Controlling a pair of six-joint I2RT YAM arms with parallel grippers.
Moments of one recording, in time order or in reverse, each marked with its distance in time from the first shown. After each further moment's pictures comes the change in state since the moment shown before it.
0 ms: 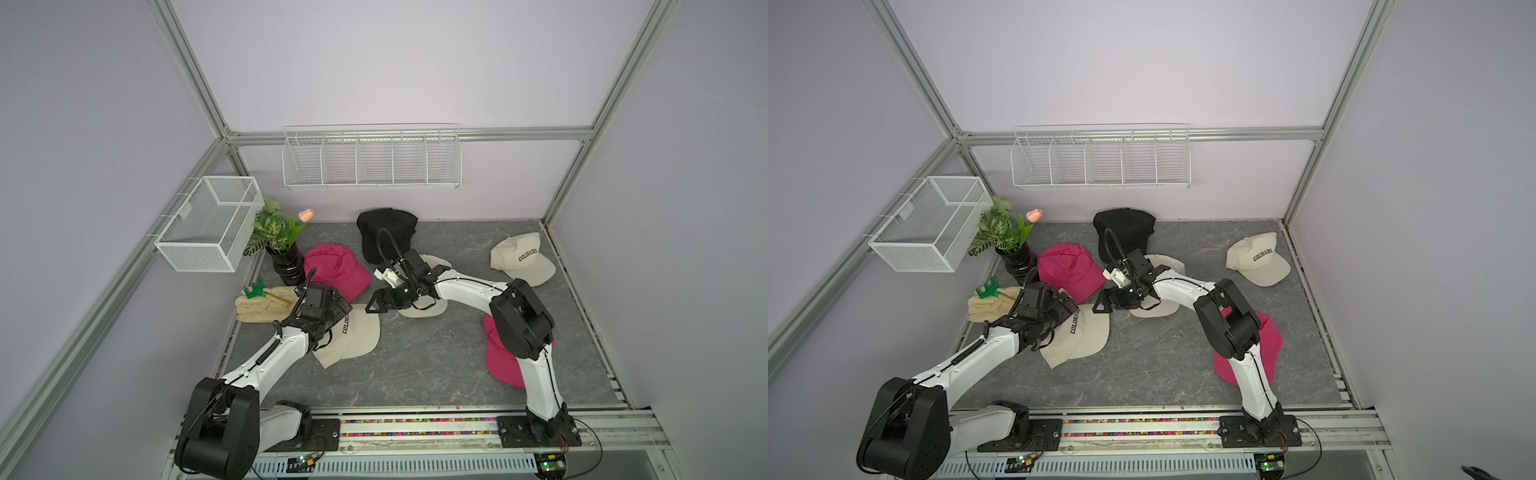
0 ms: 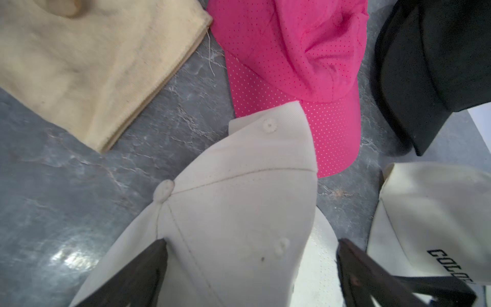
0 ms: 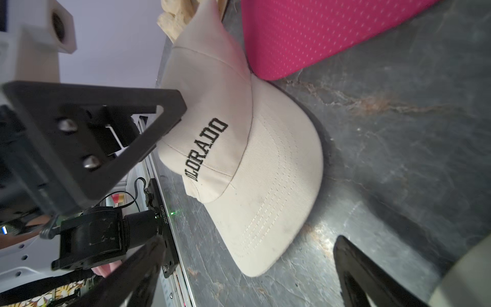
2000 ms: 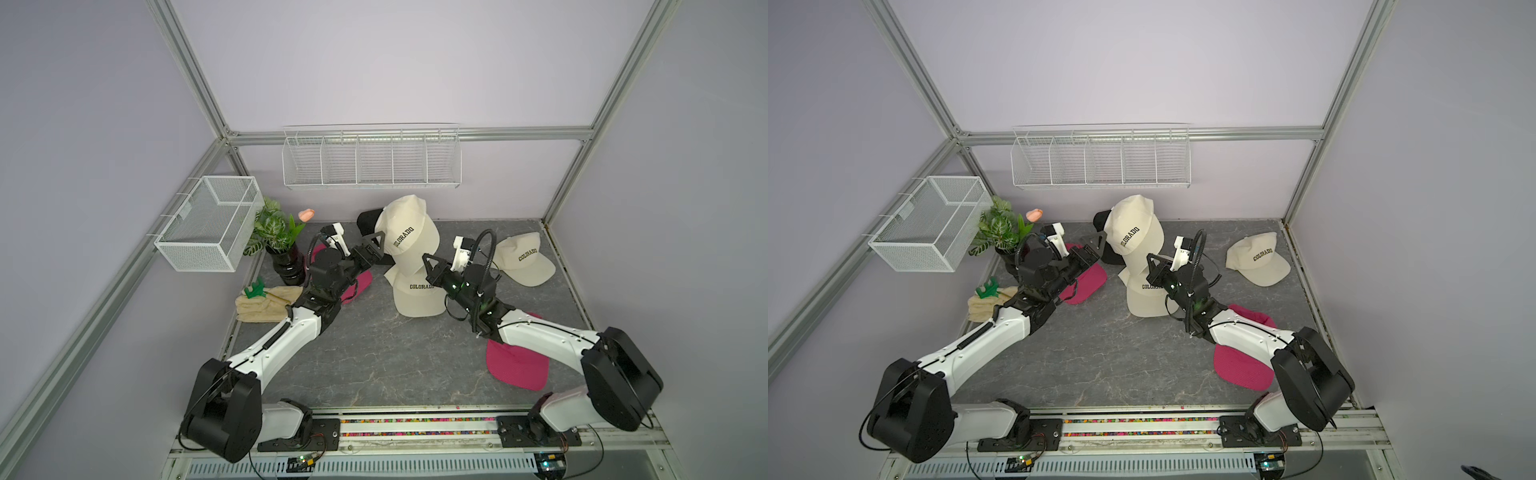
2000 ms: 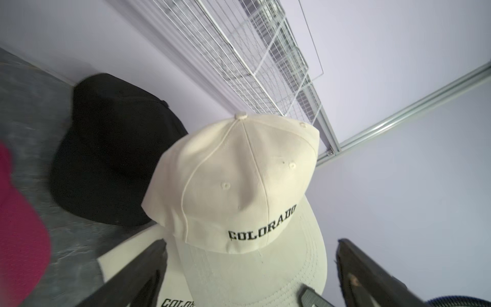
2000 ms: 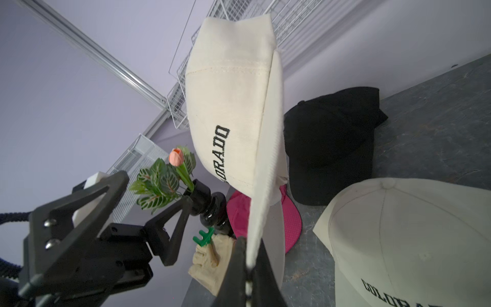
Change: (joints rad) left arm -0.164 0.156 0.258 0.747 0.287 -0.020; right arm -0.067 -0.688 -0.793 1.099 0.797 0.514
